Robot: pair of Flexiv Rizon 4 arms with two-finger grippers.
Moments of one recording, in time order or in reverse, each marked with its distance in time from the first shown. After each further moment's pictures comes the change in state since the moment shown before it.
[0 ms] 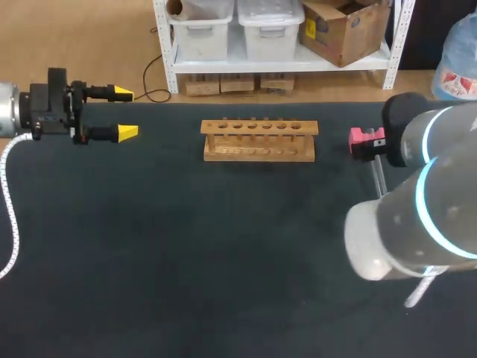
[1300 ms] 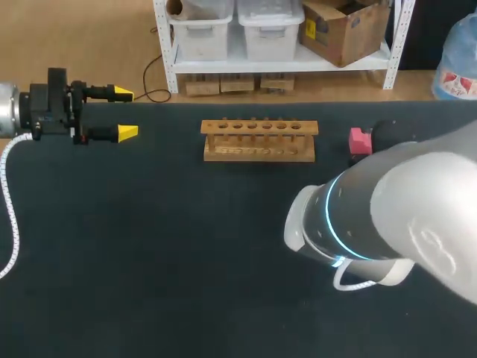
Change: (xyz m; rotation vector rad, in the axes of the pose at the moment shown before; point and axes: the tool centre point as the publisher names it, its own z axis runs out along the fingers) left arm 0.000 0.000 0.000 0.000 0.000 0.000; right arm 0.030 -0.010 0.047 0.136 -0.048 0.012
